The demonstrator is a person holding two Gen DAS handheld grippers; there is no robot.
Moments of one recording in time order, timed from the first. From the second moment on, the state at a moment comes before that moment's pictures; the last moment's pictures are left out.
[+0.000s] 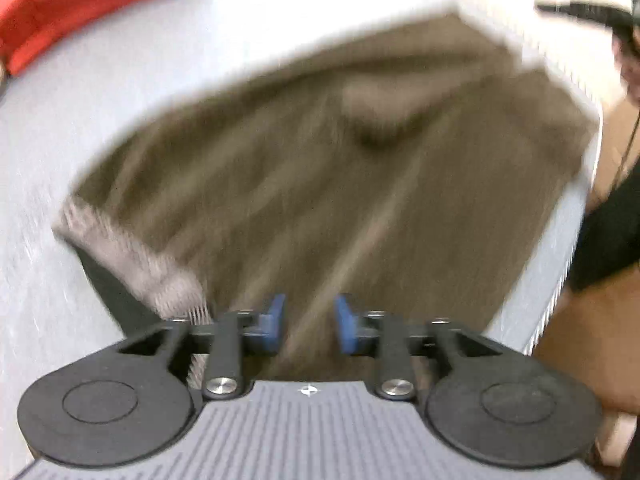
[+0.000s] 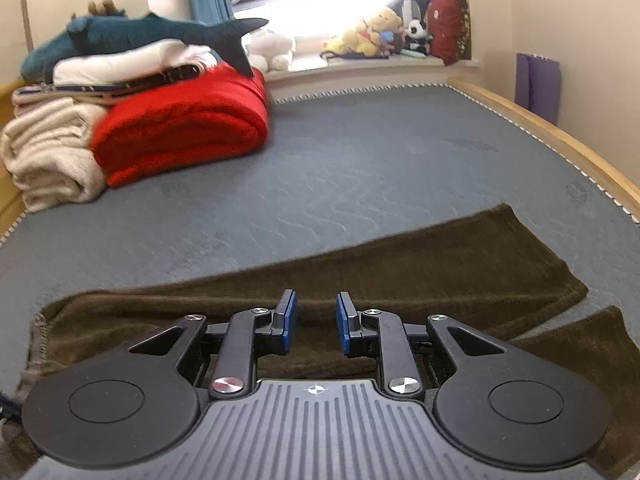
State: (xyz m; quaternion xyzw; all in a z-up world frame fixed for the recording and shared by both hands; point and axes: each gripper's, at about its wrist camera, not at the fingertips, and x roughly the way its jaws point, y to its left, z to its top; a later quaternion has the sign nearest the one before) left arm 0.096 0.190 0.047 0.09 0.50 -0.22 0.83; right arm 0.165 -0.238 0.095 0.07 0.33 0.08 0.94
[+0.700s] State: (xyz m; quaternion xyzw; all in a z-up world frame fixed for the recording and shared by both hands) left arm 0.125 0.193 0.114 0.04 0.39 -0.08 0.92; right arm 0.170 -0.245 0.116 0.01 0.27 0.07 0.96
